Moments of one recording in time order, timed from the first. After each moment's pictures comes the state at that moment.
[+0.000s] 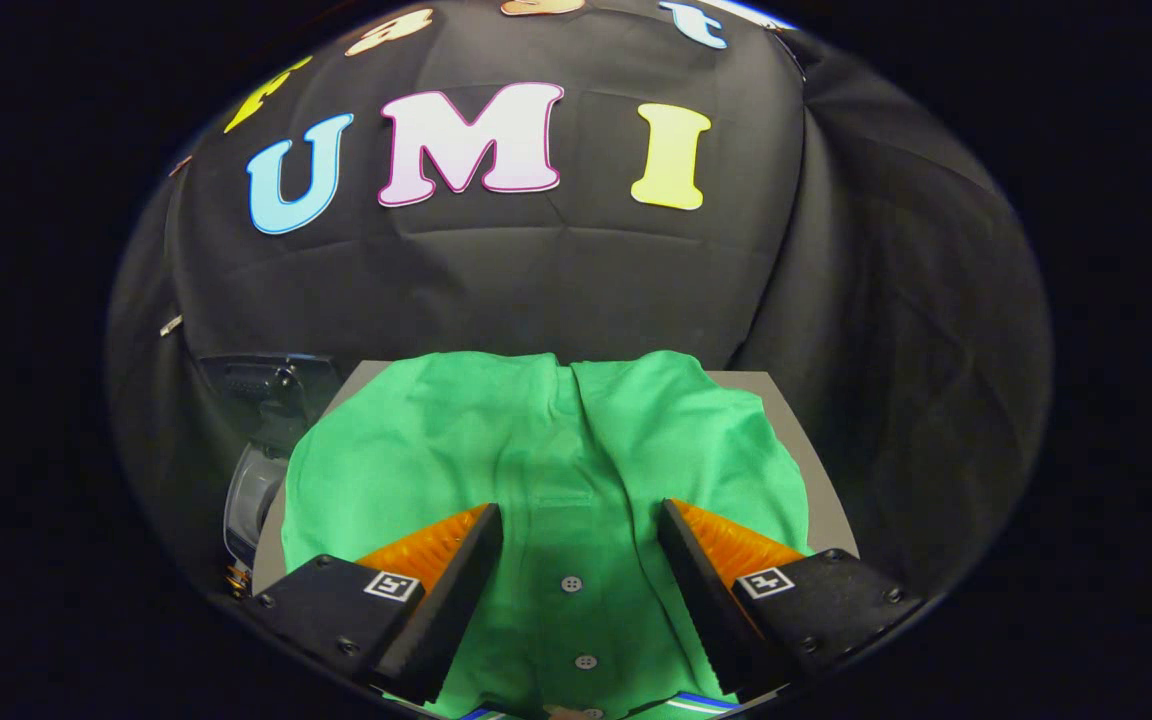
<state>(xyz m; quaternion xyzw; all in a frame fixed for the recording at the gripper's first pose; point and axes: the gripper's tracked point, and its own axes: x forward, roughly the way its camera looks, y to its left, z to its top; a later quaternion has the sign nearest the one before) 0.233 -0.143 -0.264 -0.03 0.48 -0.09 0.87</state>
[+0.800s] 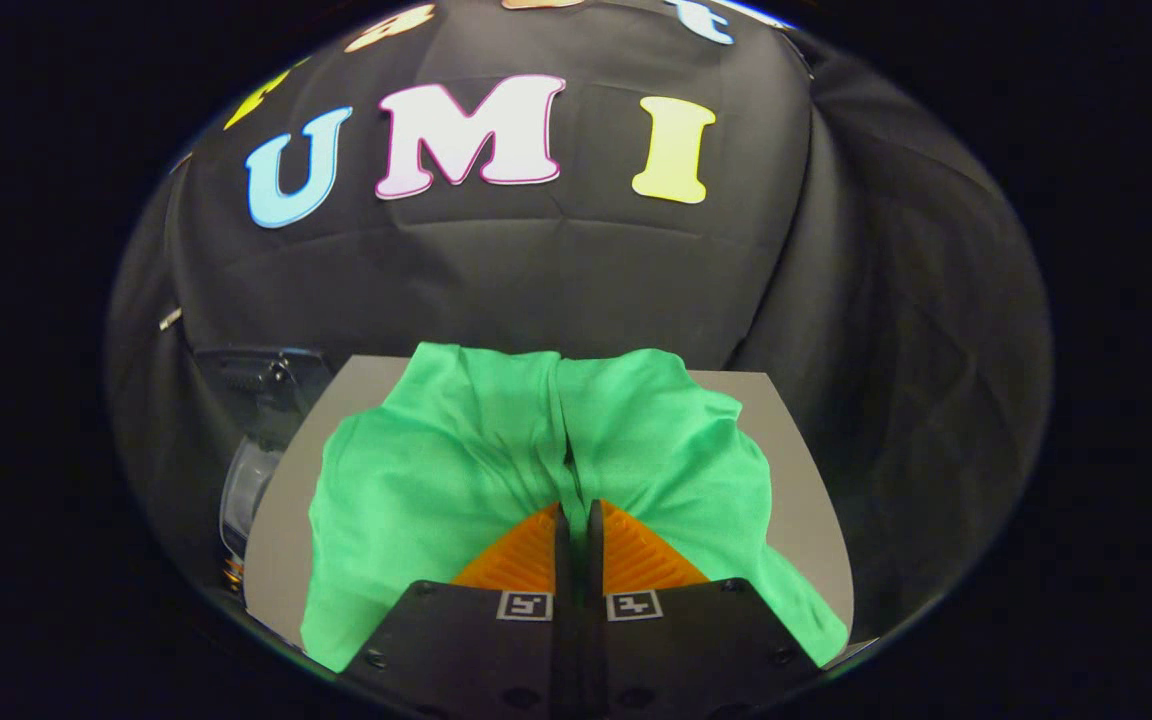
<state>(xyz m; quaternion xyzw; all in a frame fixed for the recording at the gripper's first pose) 0.237 -0.154 -0.252 -0.01 0.47 -0.08 0.88</state>
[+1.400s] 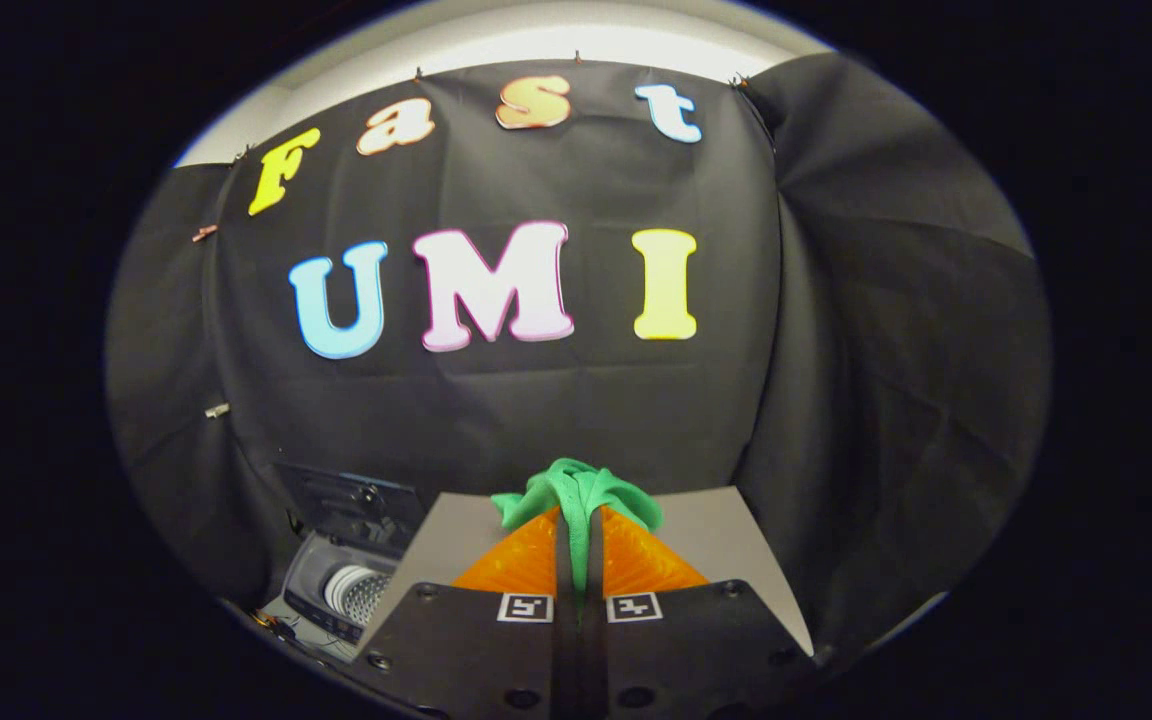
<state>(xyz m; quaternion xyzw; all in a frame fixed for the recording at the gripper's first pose) 0.258 -0.110 -0.067 0.02 0.27 -0.05 0.96</state>
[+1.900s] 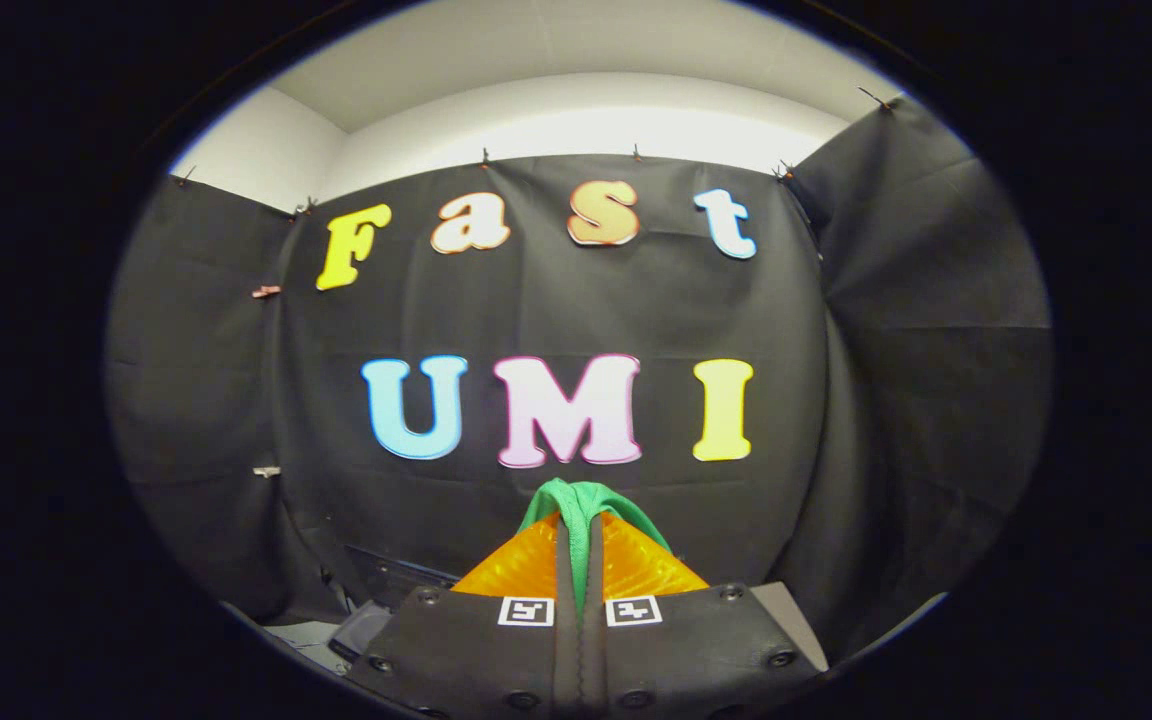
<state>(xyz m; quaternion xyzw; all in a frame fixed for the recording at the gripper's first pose) 0.286 0.015 0.041 0.02 0.14 0.04 0.99</state>
